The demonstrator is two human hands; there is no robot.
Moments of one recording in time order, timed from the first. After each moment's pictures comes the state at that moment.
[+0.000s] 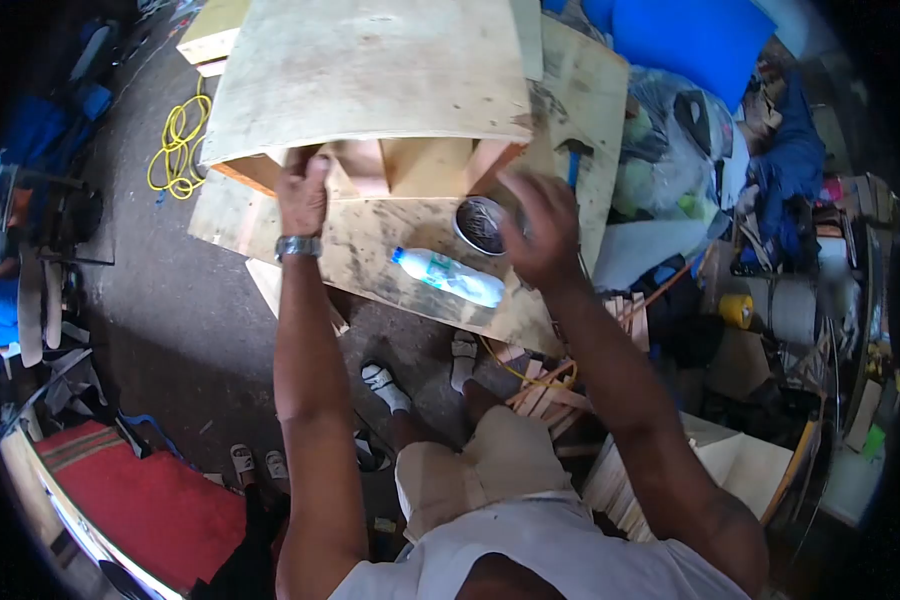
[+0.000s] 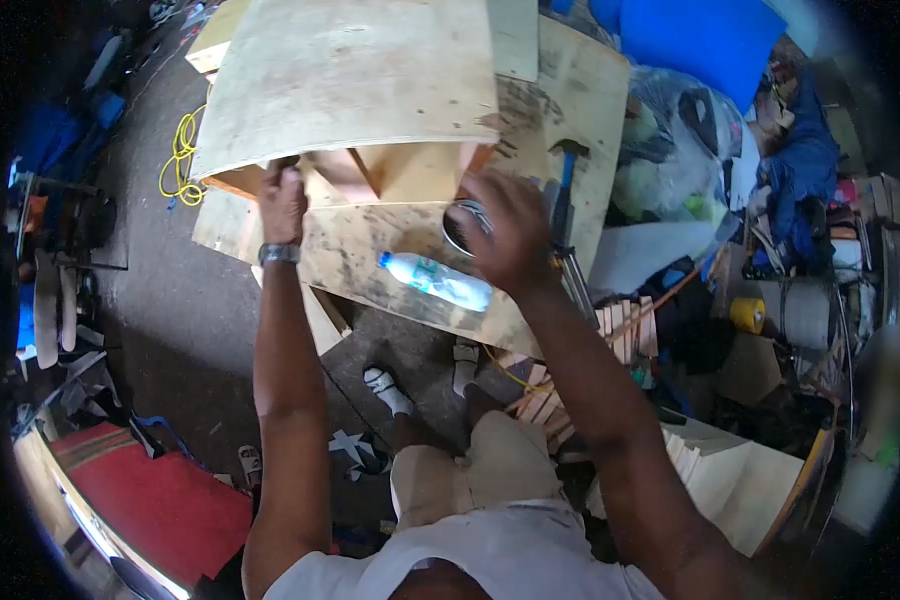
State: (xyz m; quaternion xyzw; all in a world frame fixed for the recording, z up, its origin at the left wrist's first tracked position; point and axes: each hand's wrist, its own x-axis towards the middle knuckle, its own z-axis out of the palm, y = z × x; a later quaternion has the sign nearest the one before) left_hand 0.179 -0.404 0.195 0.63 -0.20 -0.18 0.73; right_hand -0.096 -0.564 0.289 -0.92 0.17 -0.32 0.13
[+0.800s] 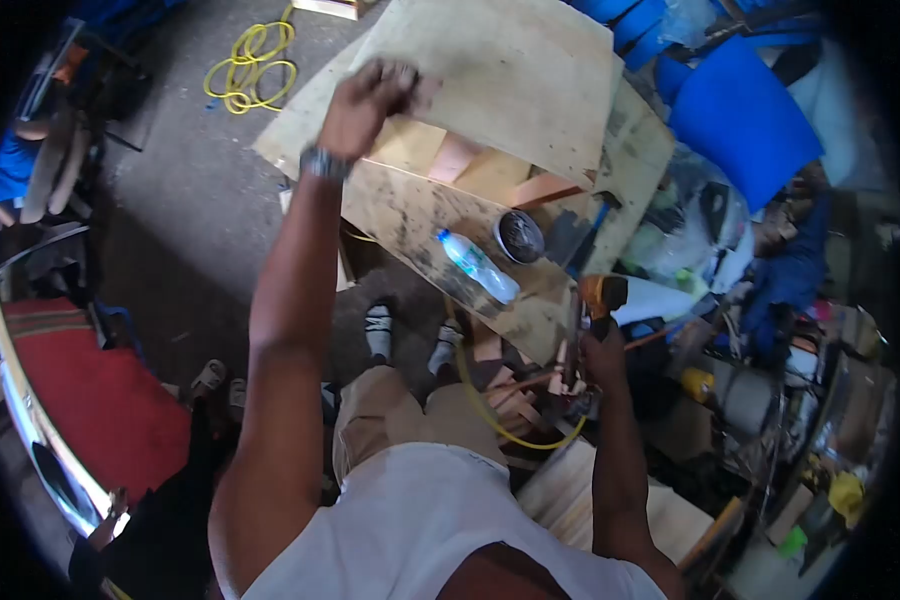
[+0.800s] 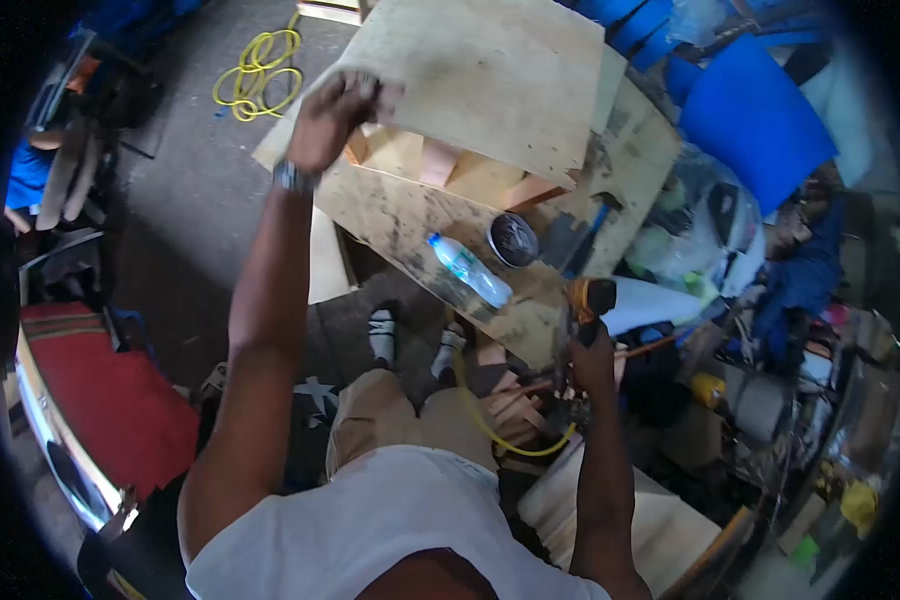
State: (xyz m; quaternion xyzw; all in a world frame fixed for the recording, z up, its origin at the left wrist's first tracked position) left_hand 0.227 -0.352 0.362 0.61 -0.28 -0.25 0.70; right_hand -0.264 -0.544 0.304 -0.76 0.52 0.00 0.39
